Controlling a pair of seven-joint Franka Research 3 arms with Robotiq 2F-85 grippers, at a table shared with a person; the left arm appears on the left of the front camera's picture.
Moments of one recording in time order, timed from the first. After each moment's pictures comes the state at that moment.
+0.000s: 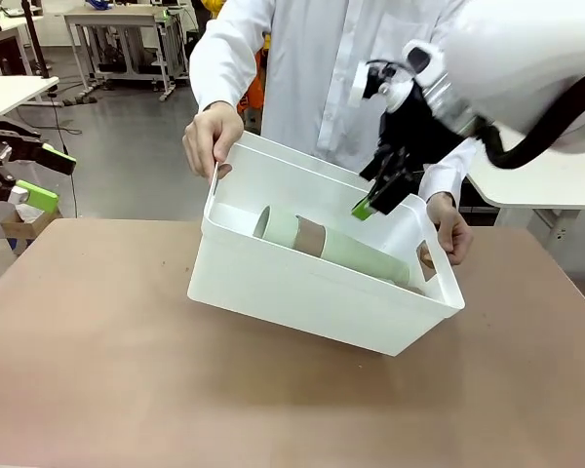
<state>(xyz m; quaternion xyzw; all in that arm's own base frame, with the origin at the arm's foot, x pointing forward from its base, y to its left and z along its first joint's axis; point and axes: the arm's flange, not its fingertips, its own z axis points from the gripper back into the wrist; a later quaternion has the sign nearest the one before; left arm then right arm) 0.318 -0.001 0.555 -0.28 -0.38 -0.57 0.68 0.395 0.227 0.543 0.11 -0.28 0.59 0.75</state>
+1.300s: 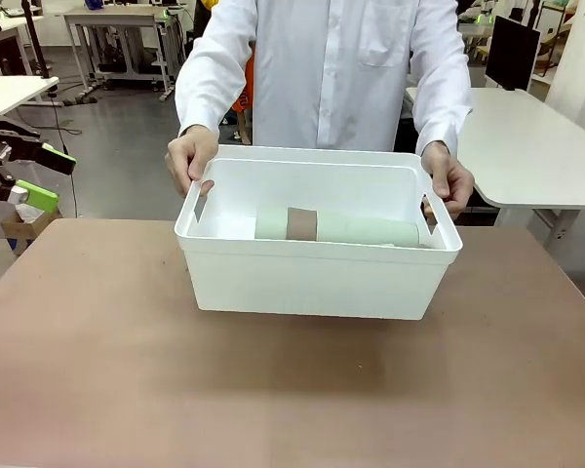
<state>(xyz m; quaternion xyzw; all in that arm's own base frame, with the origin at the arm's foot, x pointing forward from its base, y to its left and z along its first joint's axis) 0.318 0.000 0.555 -0.28 -0.38 -0.57 0.68 0.331 -0.094 0.589 0.25 -0.41 0.51 0.72</state>
